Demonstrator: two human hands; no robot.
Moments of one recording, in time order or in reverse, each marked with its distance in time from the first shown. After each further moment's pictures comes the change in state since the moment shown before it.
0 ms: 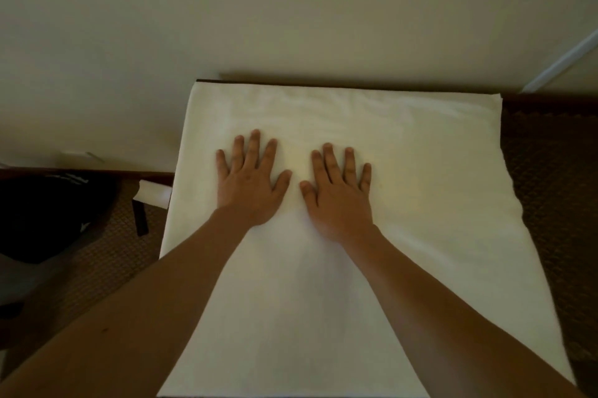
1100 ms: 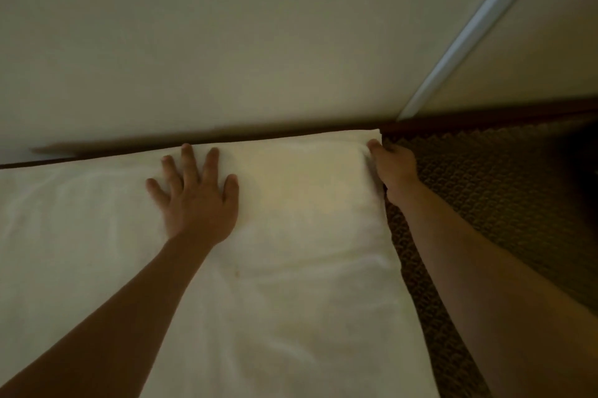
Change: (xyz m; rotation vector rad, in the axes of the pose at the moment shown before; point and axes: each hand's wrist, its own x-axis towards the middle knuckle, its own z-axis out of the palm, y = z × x) left_hand 0.138 0.187 0.007 -0.006 0.005 -0.154; right_hand 0.117 0.337 -0.100 1.190 0.312 0.835
